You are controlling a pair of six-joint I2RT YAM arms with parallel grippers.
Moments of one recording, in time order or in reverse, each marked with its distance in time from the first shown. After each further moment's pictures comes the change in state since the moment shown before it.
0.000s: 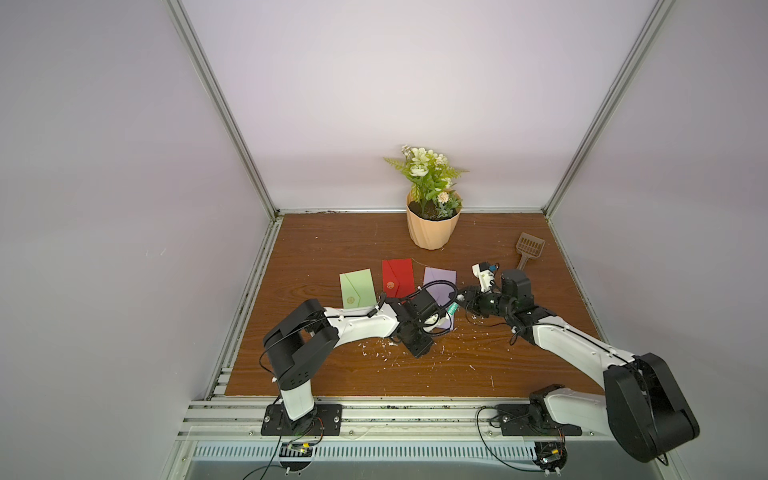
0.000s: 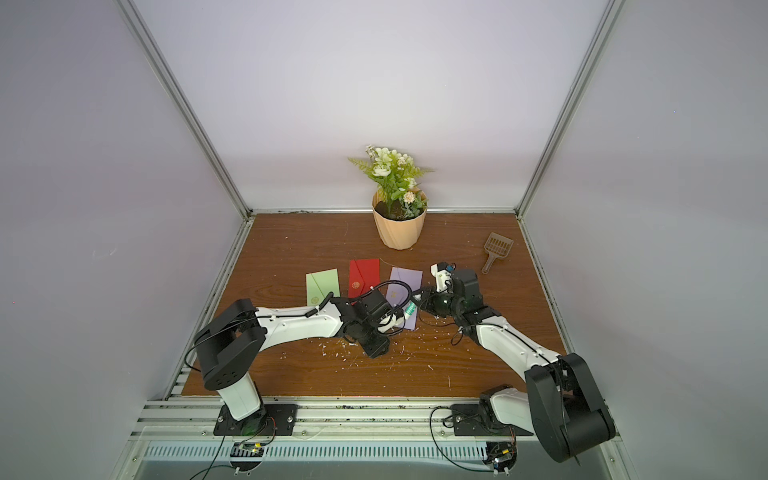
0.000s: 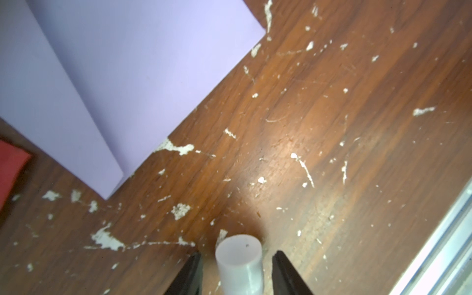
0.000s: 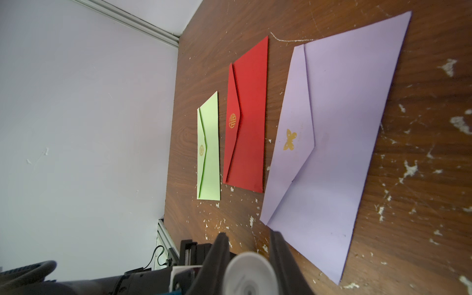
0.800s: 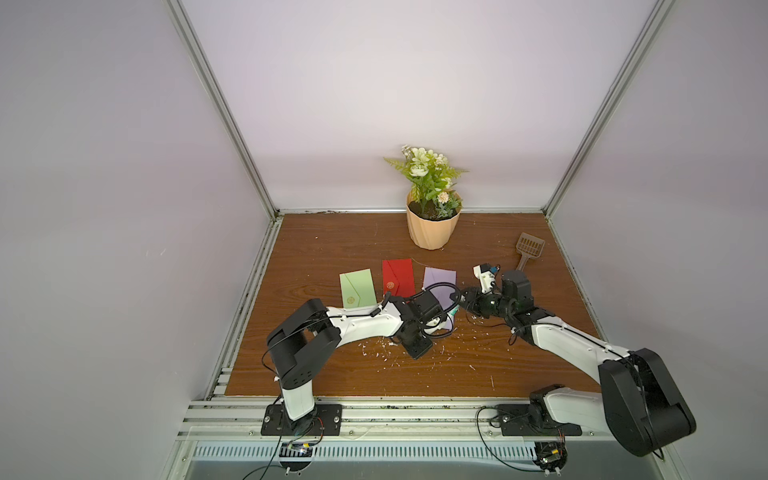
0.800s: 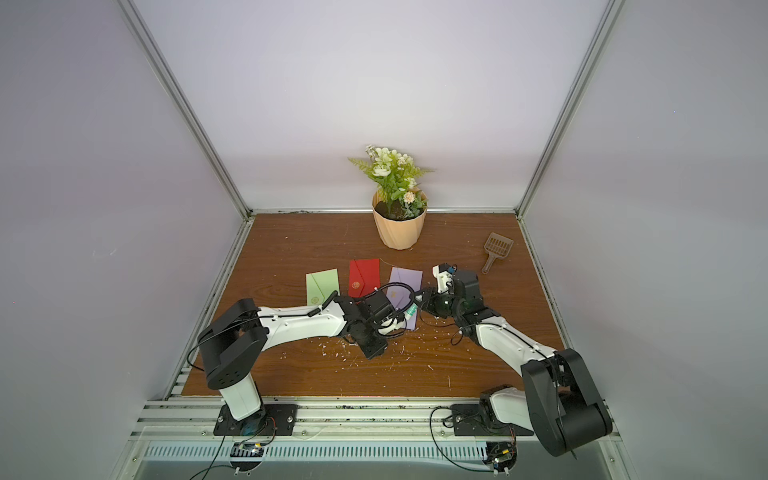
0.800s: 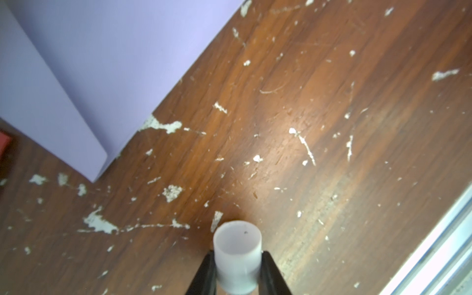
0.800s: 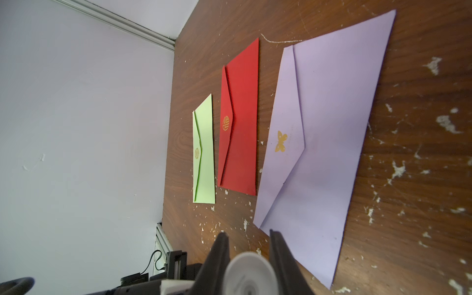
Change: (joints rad) left arm -0.016 0.014 0.043 -0.104 -0.026 0.032; right arm -0.013 0.027 -0.031 0.050 -0.004 0.008
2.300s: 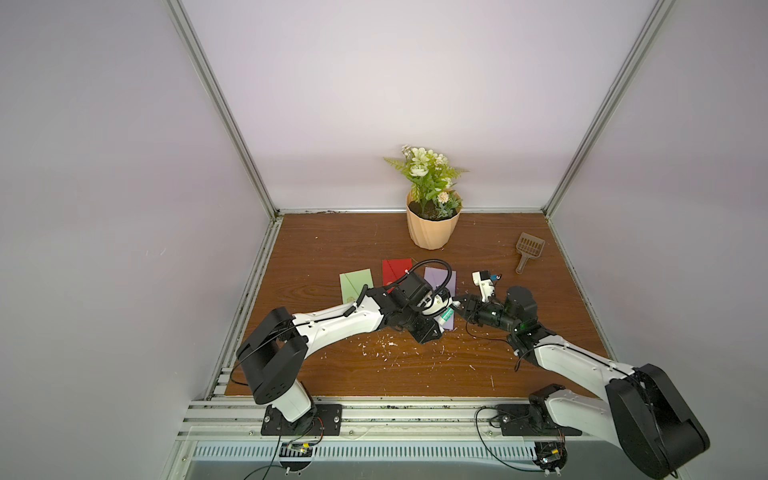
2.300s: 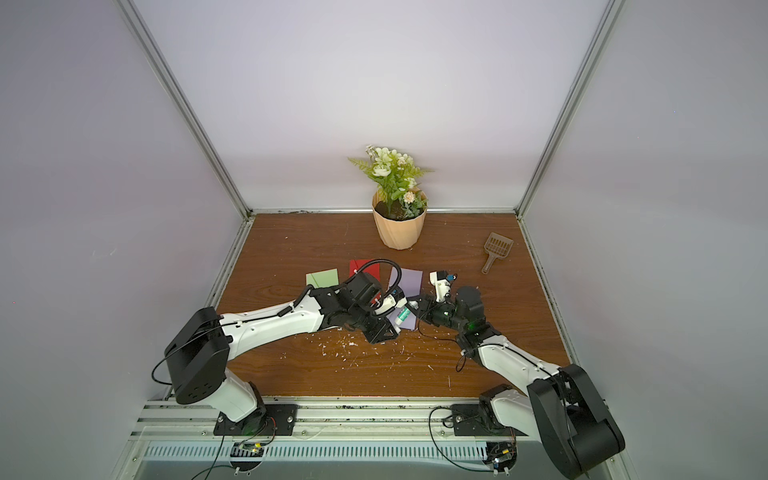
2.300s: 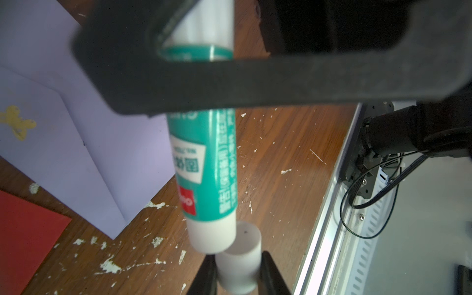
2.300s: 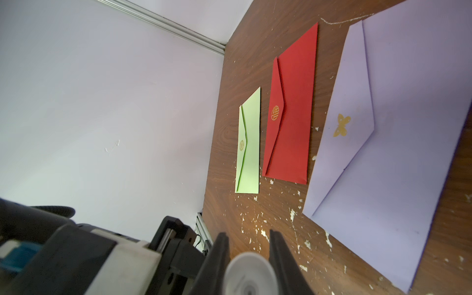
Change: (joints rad) left arm 0.082 -0.173 -0.028 0.198 0.250 -0.065; right arm 0.073 -0.114 -0.171 0.319 -0.057 0.217
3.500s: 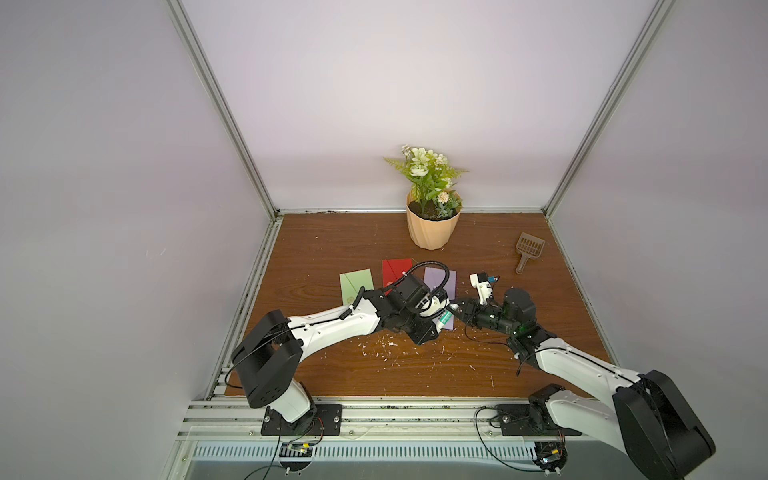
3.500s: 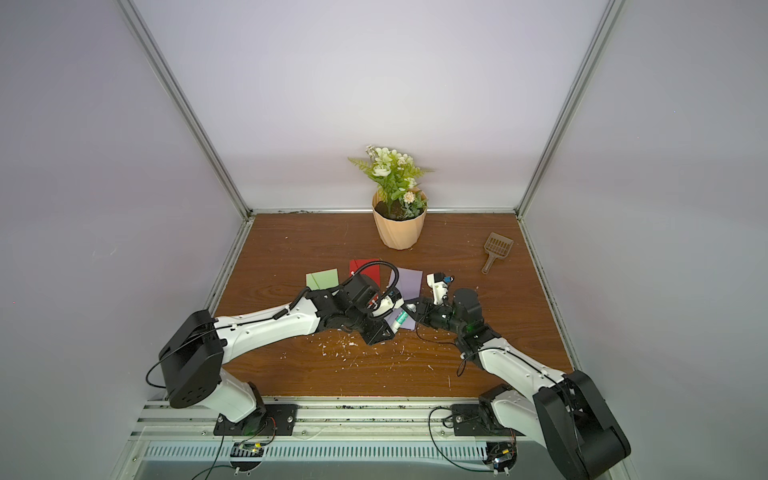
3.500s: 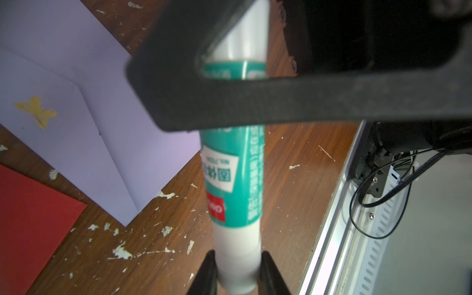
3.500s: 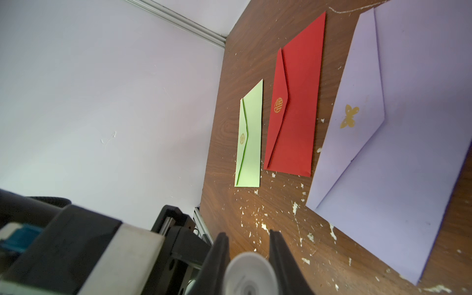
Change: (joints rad) left arm 0.000 -0.038 -0.032 0.002 -0.042 -0.002; right arm 0.048 -0.032 0.000 -0.035 0.031 -0.018
